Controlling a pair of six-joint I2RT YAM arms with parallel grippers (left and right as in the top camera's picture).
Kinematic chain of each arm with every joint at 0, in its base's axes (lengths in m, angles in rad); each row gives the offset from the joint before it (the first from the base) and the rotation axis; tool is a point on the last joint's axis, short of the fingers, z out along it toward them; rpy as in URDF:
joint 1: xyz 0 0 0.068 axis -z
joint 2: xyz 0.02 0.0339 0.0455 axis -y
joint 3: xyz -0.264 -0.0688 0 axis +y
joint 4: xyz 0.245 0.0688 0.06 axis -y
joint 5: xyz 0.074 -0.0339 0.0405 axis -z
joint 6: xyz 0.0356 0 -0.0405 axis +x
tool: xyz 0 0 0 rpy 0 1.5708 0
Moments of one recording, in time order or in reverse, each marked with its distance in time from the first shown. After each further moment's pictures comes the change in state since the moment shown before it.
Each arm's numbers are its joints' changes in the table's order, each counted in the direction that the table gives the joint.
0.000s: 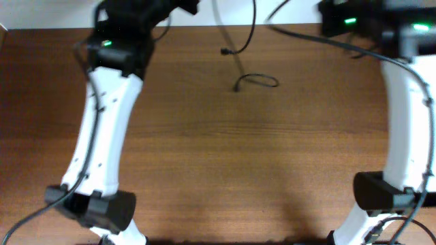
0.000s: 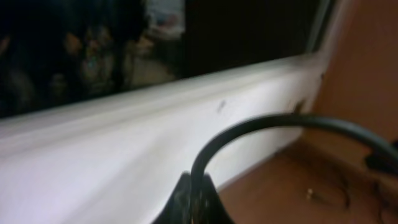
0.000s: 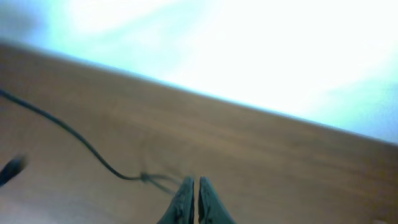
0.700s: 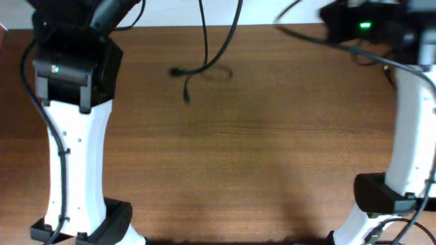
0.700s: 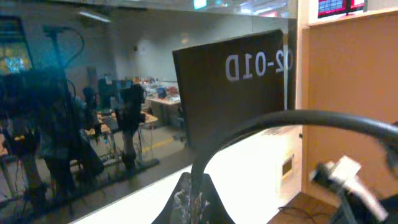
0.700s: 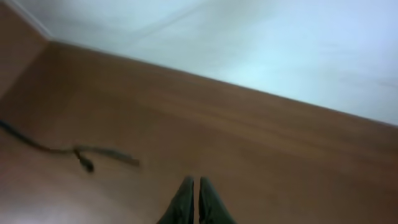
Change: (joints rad) left arm -0.004 0.068 -0.355 -0.160 0.014 0.037; right arm -0.043 0.005 0.007 -0.068 -0.177 0.024
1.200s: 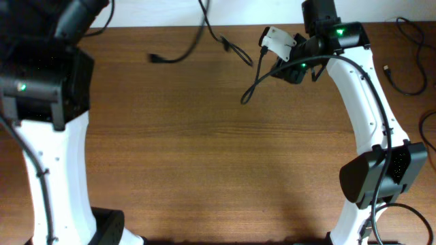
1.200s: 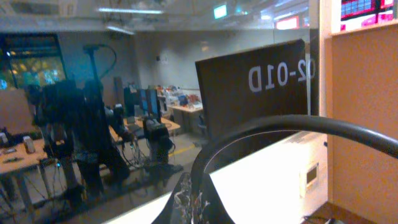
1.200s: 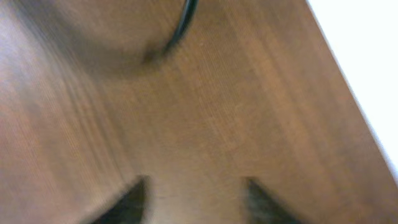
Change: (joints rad) left arm -0.091 0.068 0.002 -0.024 0.003 0.007; right arm -0.108 -0.088 0.490 0.168 0.105 -0.809
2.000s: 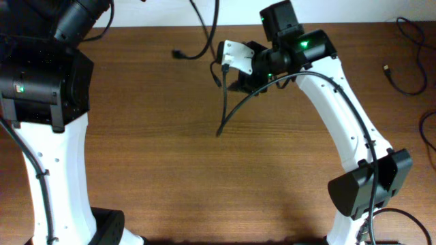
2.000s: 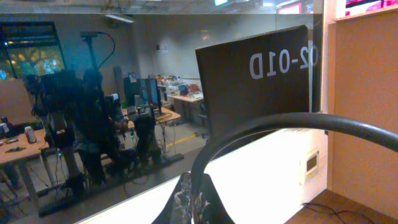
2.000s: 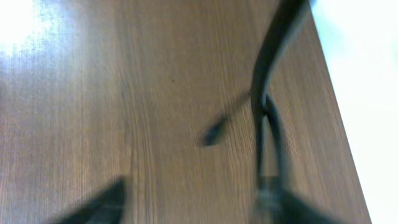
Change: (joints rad) left arm -0.002 0.002 0.000 -0.054 -0.003 0.026; right arm -0.207 0.035 0.000 0.047 -0.171 -0.077
